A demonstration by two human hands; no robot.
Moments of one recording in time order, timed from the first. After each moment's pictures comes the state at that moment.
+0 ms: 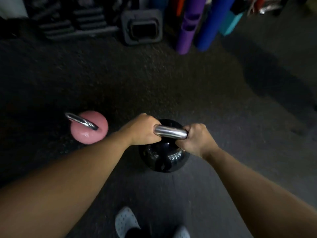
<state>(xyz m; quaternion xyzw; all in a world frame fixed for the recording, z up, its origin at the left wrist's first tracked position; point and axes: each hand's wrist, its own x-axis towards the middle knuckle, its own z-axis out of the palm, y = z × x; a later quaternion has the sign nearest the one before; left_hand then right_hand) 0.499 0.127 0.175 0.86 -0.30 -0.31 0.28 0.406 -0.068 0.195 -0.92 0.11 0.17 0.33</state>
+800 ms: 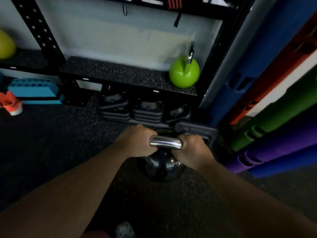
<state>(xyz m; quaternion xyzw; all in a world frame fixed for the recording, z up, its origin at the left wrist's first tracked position) 1.049 0.242 0.281 0.96 -0.18 -0.05 0.23 1.045 0.022 0.284 -0.95 -0.12 0.07 0.26</state>
